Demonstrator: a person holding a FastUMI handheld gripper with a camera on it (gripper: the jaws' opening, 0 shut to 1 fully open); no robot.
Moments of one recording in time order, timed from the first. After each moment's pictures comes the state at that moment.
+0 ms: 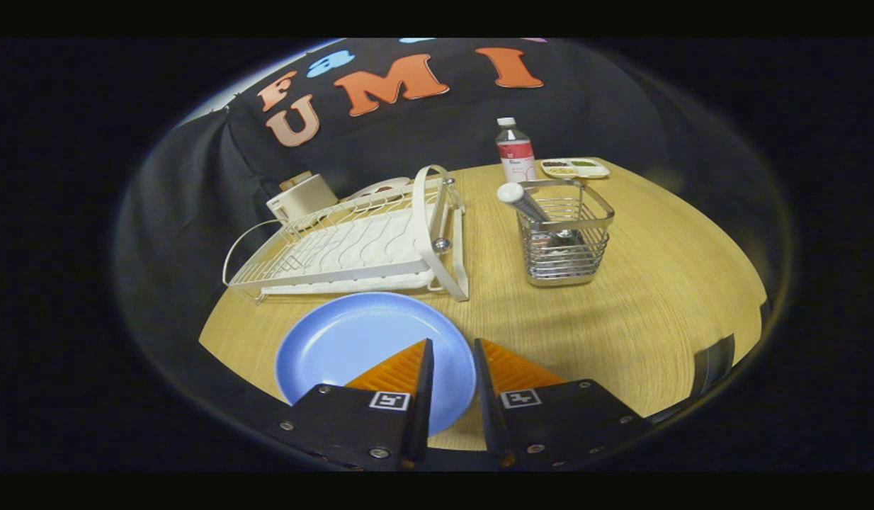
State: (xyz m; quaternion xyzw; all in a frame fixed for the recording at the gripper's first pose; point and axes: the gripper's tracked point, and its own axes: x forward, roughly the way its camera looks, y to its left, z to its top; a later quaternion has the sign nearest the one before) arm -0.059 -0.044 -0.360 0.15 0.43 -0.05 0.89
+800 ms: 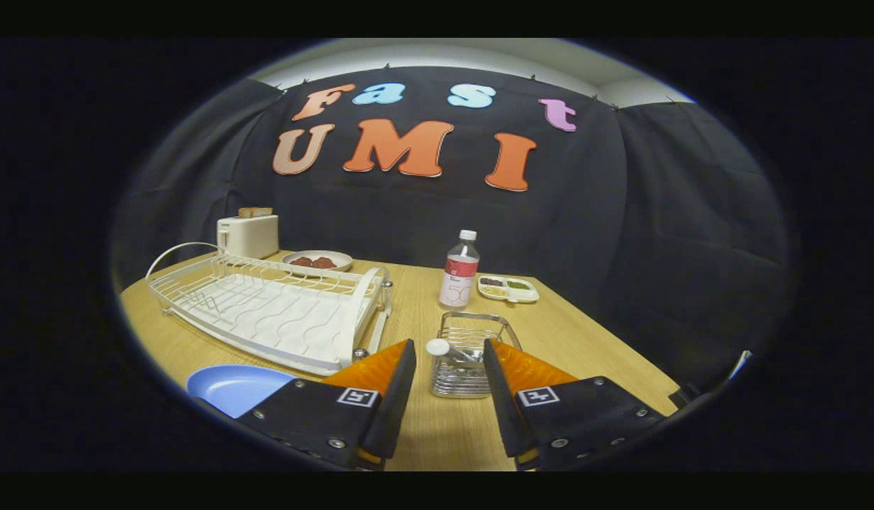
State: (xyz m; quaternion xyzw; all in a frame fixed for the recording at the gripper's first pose) arm 0.017 -0.120 -0.305 -0.07 0.23 -0.17 0.96
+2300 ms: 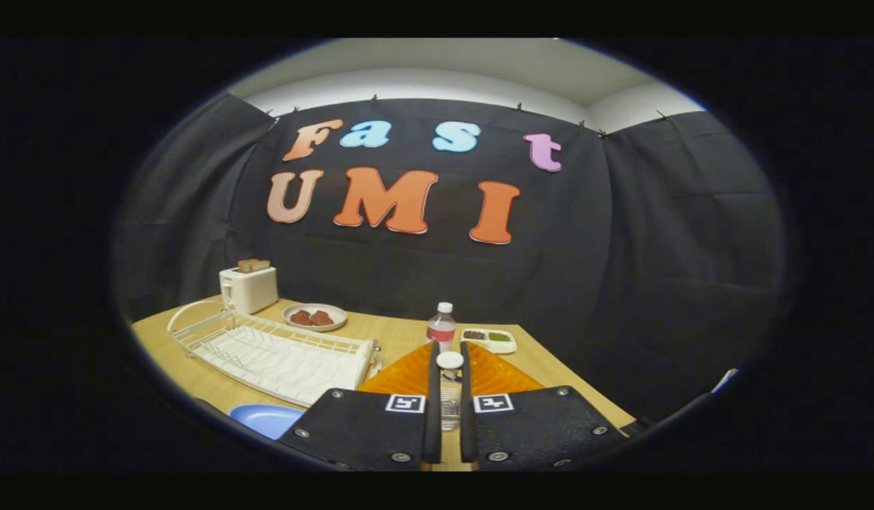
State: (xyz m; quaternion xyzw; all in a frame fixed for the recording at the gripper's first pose) arm 0.019 -0.125 -0.166 -0.06 0.14 -0.16 0.97
